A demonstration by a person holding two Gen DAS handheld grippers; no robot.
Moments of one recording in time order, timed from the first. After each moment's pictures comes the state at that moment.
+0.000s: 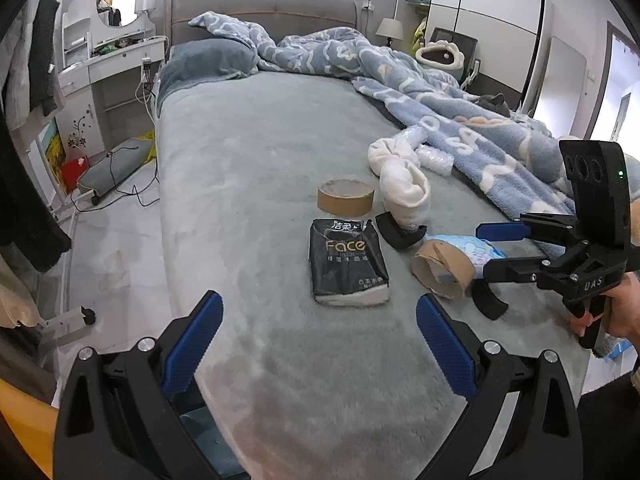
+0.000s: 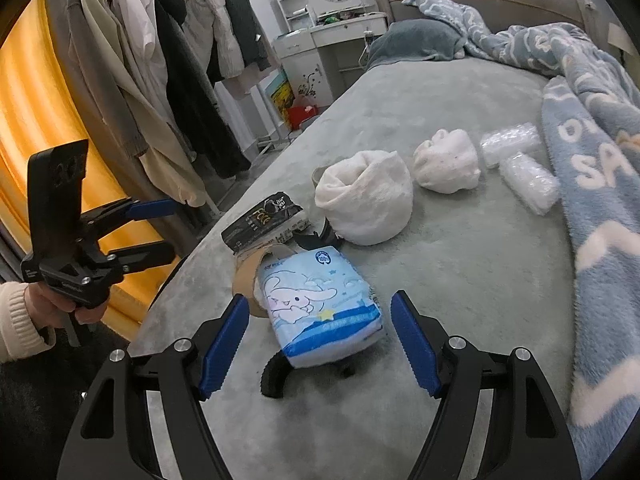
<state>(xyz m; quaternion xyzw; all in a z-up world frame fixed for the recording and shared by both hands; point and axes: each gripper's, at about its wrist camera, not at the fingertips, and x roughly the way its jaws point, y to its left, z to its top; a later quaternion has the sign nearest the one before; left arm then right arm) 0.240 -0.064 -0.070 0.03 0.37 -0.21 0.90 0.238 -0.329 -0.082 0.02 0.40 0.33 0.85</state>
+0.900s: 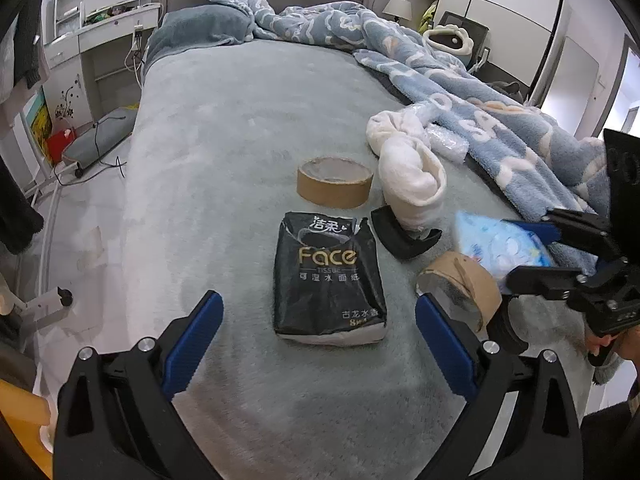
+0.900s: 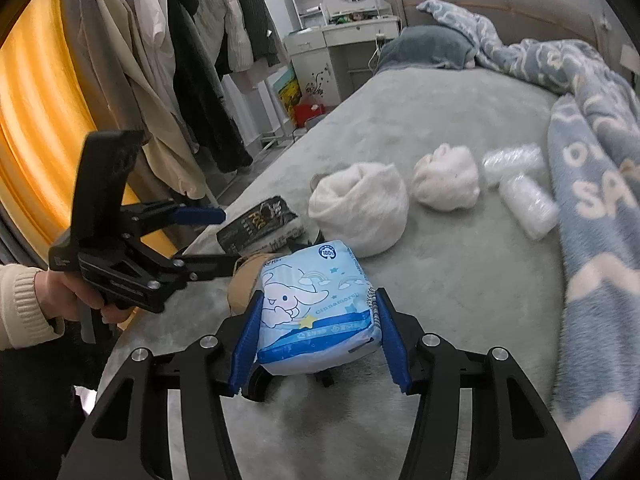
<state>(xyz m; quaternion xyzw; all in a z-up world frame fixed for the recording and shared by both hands) 0.279 -0.091 -0.101 0.01 0.42 -0.21 0.88 0.242 -0.335 -0.073 -0.01 0.39 0.34 0.86</state>
